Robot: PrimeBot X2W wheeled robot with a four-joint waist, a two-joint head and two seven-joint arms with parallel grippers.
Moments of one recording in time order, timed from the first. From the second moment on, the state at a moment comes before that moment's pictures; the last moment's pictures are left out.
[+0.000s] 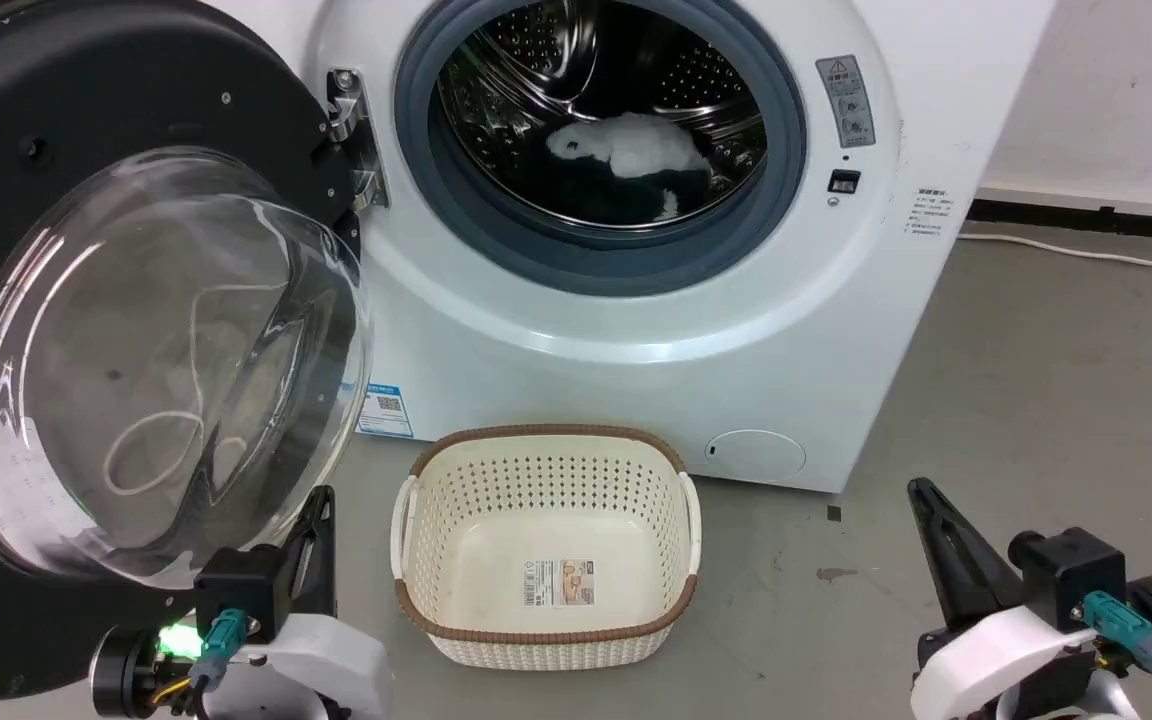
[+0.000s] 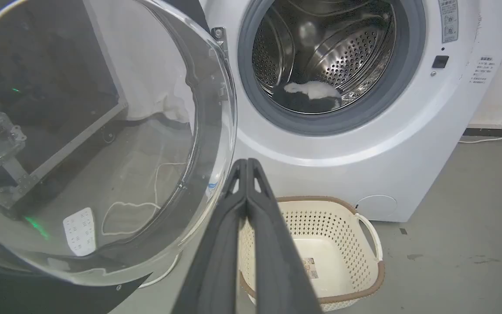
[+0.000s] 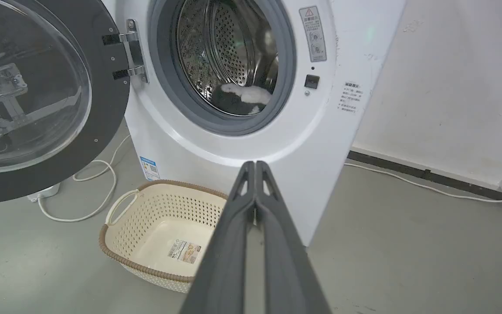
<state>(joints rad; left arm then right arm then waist) -0.01 0.05 0.00 0.00 0.00 0.00 0.01 -0.02 -0.05 0.00 0.00 0.01 0.13 0.01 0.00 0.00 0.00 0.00</state>
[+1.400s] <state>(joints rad) -0.01 0.05 0.00 0.00 0.00 0.00 0.01 -0.02 -0.05 0.00 0.00 0.01 0.13 0.01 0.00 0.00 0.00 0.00</state>
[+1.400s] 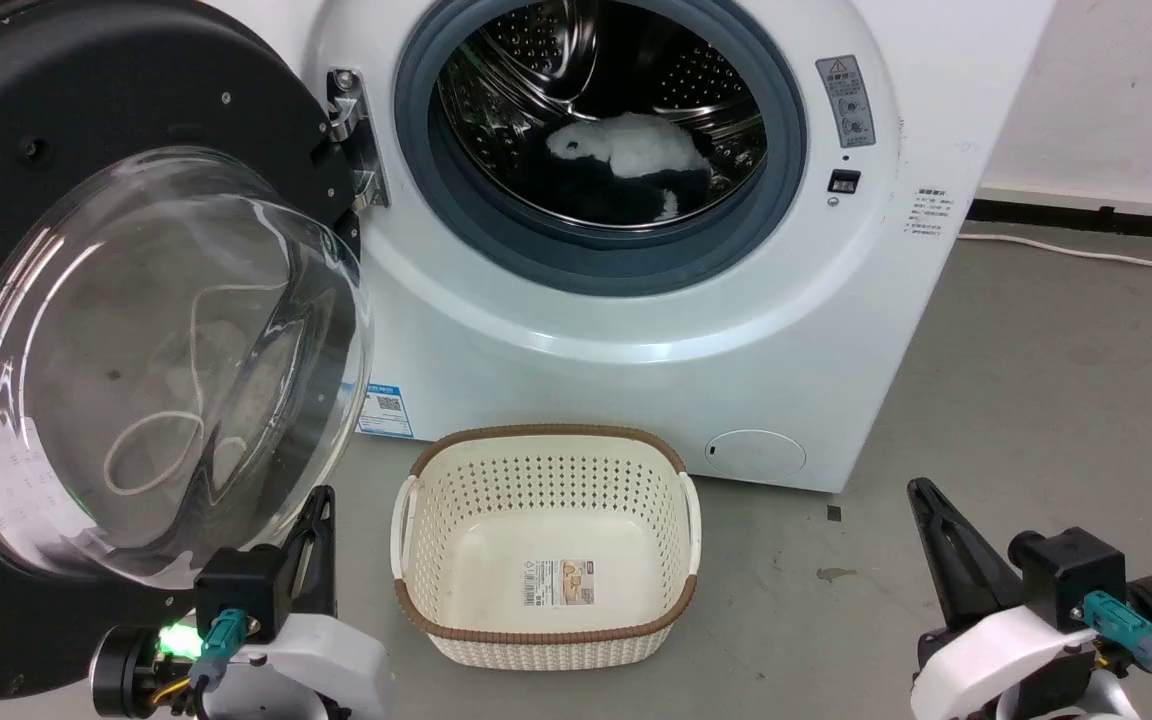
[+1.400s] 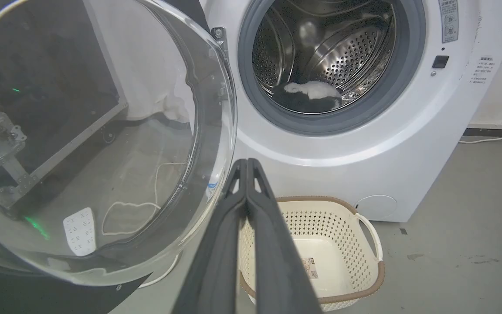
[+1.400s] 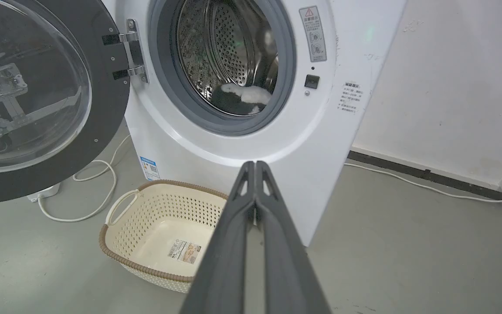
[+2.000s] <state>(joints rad) -0.01 0.05 -0.01 0.01 -0.02 0.01 0.00 -0.02 -0.05 0.00 0.00 0.02 0.13 -0.01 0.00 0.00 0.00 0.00</state>
